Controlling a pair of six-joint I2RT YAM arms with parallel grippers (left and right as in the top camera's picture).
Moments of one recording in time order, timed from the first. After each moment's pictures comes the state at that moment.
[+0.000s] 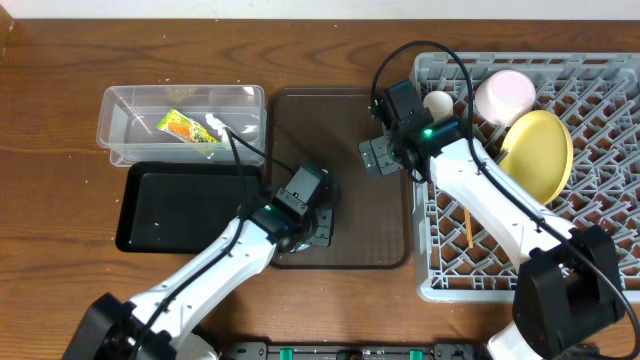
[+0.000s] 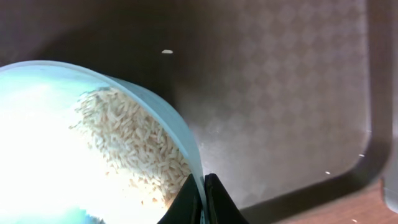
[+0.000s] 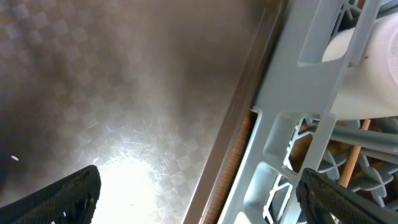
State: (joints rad) left arm -0.65 1.43 0.83 -0.59 0.08 -0.50; right arm 0.48 1.76 1.33 -0.71 0.15 0.11
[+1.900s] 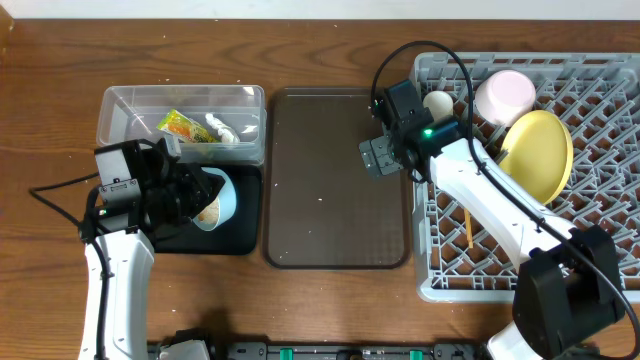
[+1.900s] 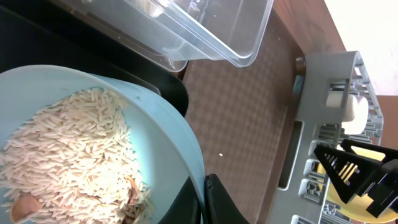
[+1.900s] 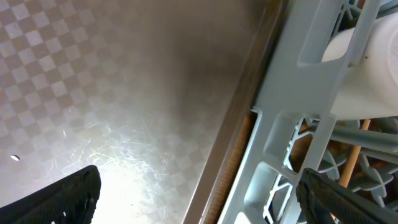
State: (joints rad) left arm 0.25 1.21 0.83 -0.67 0.62 -0.45; right arm 0.48 1.76 1.33 -0.71 0.15 0.11
